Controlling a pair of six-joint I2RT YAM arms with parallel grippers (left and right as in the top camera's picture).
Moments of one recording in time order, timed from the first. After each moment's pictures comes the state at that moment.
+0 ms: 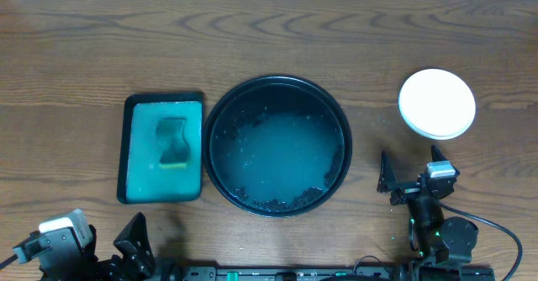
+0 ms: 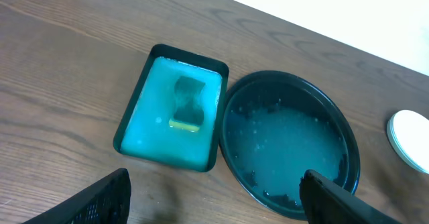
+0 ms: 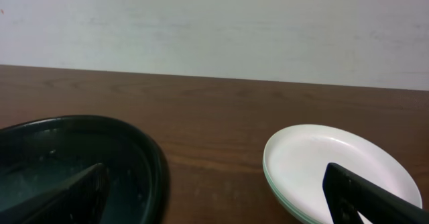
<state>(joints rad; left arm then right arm) -0.03 0.46 1.38 -1.50 -0.01 -0.34 -0.09 0.01 0.01 -0.05 -0.23 0.01</state>
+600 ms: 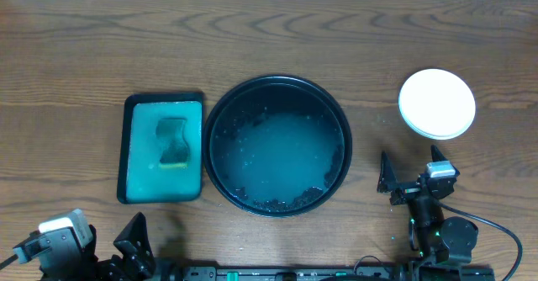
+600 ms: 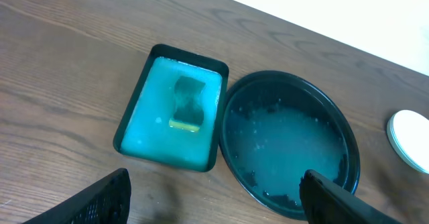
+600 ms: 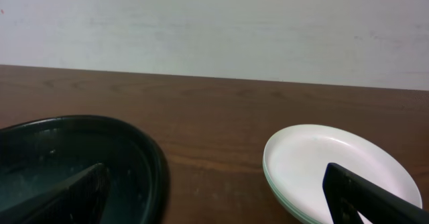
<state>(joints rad) -0.03 0.46 1.38 -1.50 -0.01 -0.34 -0.09 0.01 0.01 -0.05 -0.23 0.01</state>
